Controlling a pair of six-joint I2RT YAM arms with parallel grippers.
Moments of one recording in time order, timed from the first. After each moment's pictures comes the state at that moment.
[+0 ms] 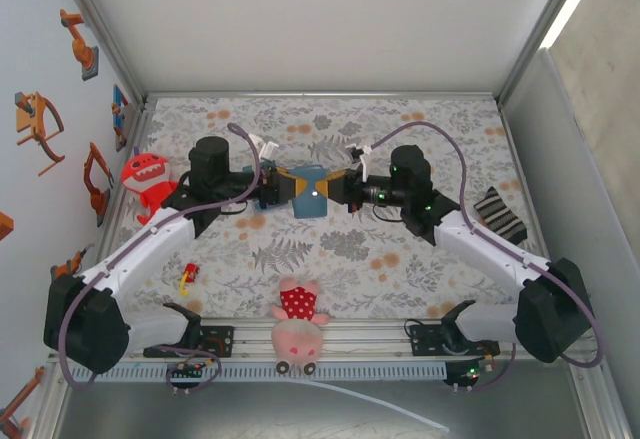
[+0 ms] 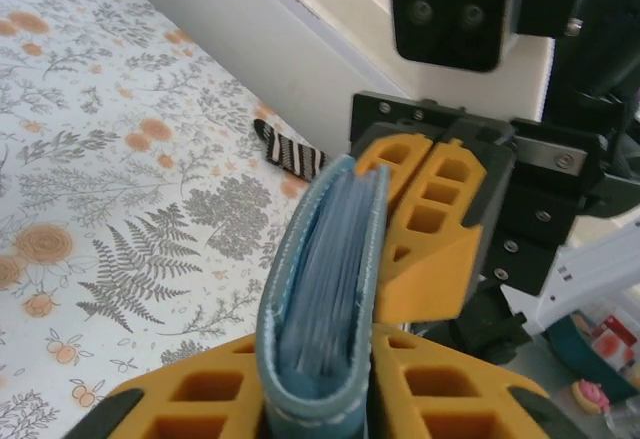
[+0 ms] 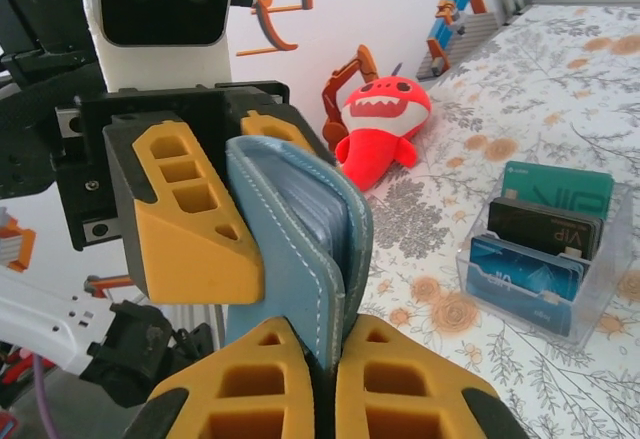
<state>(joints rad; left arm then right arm) -0.50 1.24 0.87 0.02 0.90 -0.35 0.61 1.27 0.85 0.20 -0.72 0.42</state>
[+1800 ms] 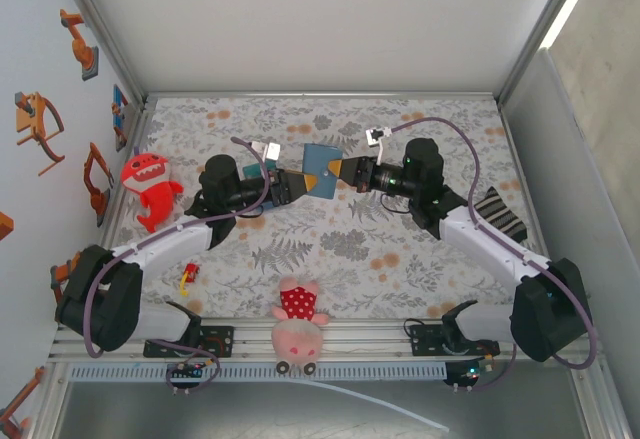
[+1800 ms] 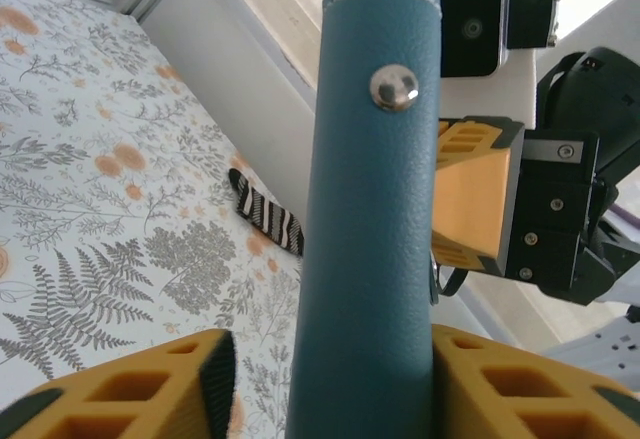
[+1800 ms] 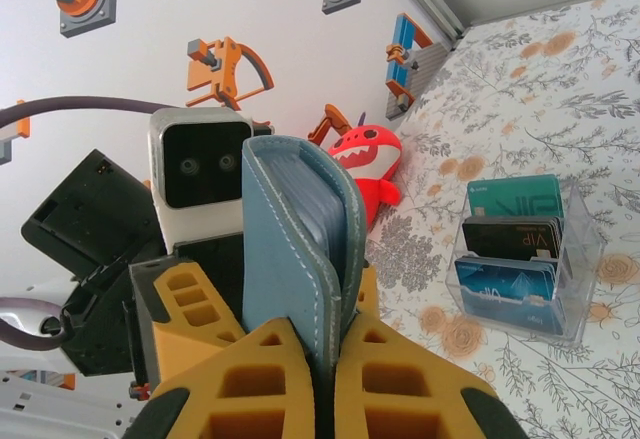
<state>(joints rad) -0.54 1.35 0.68 0.60 0.82 -0.77 0.50 1.28 0.84 0.29 -0.72 0.71</state>
